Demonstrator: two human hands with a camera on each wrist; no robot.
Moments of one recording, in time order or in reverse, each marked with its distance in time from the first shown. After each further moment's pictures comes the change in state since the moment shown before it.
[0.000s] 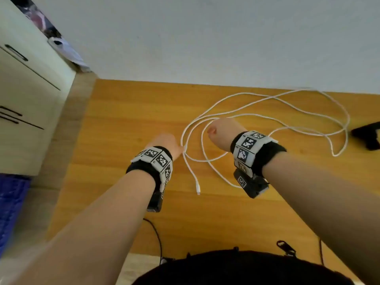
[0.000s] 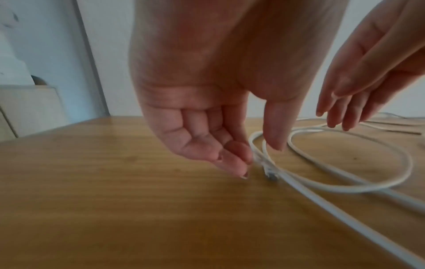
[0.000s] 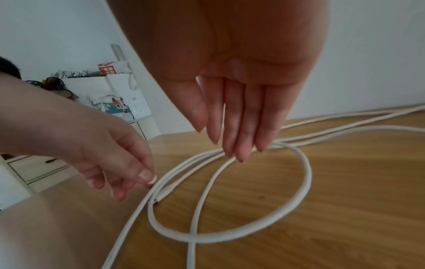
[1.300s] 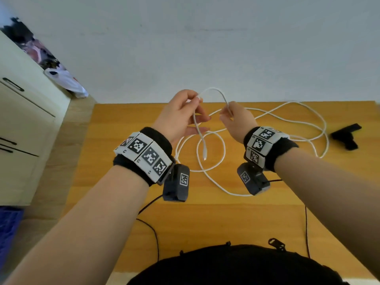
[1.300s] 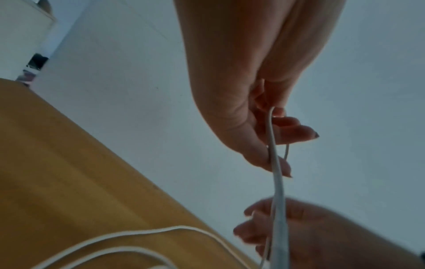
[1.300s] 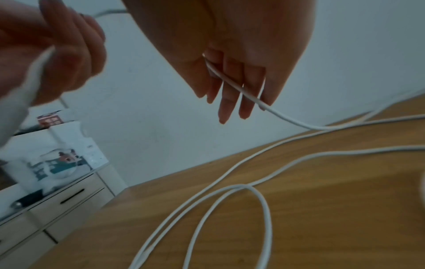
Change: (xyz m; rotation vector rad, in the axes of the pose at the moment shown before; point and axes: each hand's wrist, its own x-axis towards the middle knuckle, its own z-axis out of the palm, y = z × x) left_hand -0.073 0.052 -0.096 -1.377 0.055 0.547; right_hand -0.023 0.025 -0.045 0.524 0.447 0.082
